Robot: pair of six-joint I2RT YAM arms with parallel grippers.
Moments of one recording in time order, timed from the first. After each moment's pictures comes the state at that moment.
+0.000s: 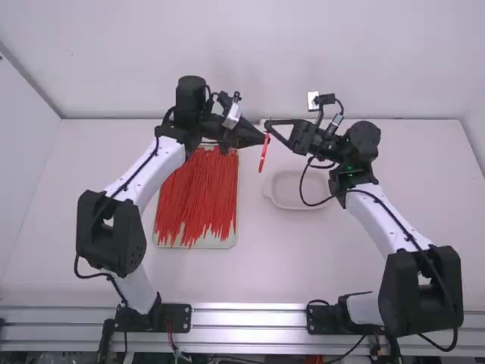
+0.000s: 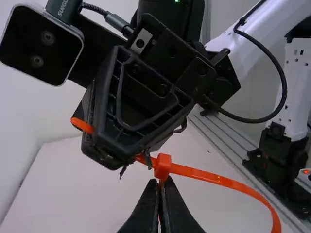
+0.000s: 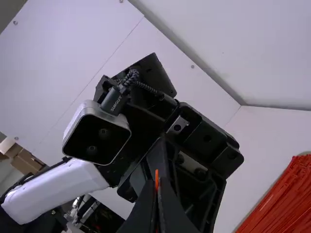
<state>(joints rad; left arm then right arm) -0.25 1.81 1.51 0.00 1.55 0.44 0.18 1.48 0.97 0.81 -1.08 1.10</state>
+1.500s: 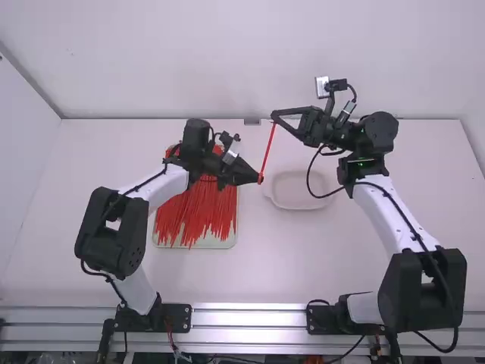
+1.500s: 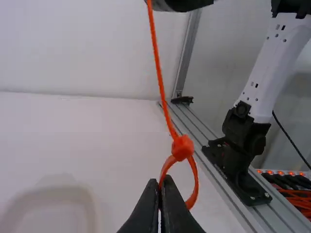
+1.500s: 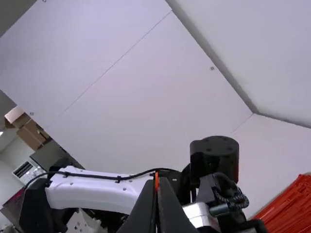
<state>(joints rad) -0.26 1.80 1.12 0.16 1.58 0.40 0.12 1.49 1.09 0.86 -1.21 1.13</state>
